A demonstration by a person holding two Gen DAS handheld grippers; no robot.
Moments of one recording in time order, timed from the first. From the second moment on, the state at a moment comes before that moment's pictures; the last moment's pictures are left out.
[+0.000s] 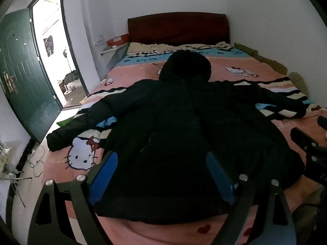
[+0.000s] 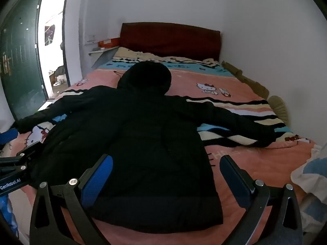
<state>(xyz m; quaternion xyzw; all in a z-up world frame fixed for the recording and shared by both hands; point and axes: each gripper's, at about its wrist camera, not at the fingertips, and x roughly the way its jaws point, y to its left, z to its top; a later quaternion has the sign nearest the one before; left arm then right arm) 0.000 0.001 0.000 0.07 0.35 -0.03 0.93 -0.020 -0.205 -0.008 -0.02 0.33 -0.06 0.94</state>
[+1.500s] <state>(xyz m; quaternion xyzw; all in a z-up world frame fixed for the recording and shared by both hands) 0.002 -0.006 -0.014 0.06 0.36 -0.04 0.93 -0.019 -0.203 -0.021 -0.04 0.34 -0.06 0.94</state>
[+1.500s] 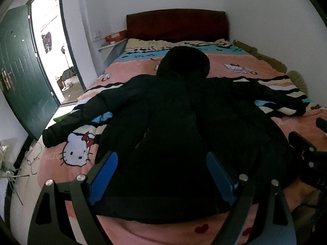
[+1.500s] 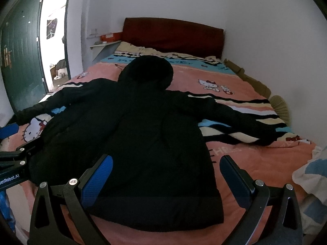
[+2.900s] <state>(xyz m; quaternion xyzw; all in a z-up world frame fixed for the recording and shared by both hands) 0.044 -0.029 -0.027 0.08 0.39 -0.05 0.92 0.038 -0.232 -0.034 -0.01 0.36 -0.04 0.93</state>
